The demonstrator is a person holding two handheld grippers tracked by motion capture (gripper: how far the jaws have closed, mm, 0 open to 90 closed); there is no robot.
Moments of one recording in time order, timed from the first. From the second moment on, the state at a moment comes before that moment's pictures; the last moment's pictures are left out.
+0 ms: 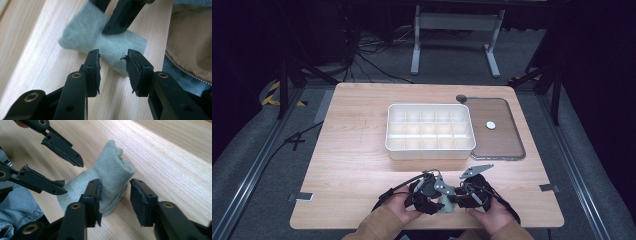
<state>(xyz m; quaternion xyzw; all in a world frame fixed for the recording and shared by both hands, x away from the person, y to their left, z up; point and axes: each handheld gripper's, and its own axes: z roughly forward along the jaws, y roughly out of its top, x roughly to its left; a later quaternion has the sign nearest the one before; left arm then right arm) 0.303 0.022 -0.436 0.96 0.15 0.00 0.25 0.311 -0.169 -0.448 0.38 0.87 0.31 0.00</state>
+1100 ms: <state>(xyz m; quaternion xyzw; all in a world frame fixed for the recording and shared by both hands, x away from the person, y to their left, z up) 0.318 0.072 -0.418 0.93 0.23 0.03 0.27 0.324 -0.160 -0.435 0.36 0.87 0.34 -0.04</state>
